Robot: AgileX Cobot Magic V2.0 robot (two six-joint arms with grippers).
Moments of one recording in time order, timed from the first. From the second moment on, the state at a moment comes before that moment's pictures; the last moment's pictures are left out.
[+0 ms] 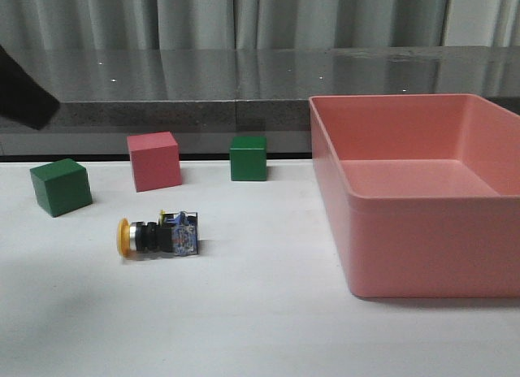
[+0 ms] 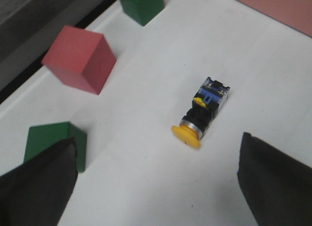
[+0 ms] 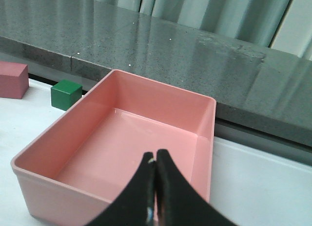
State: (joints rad) left arm -0.10 1.32 -0.84 -0.86 0.62 1.47; right arm 0.10 0.24 -0.34 0.25 0.32 -0.45
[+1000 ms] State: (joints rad) left arm -0.10 1.93 -0.85 -1.58 0.87 2.51; right arm 0.10 0.24 -0.34 0.25 0.32 -0.45
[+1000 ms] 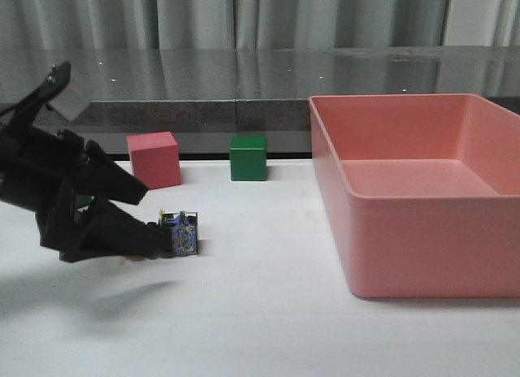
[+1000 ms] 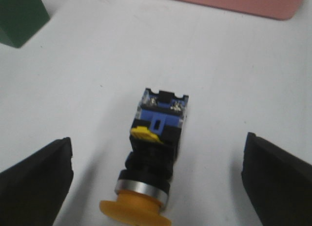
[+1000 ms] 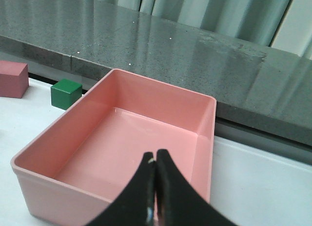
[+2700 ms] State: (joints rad) left arm -0.57 1.90 -1.47 0.40 1.05 1.08; right arm 0.10 0.24 -0.34 0.25 0.32 -0.45
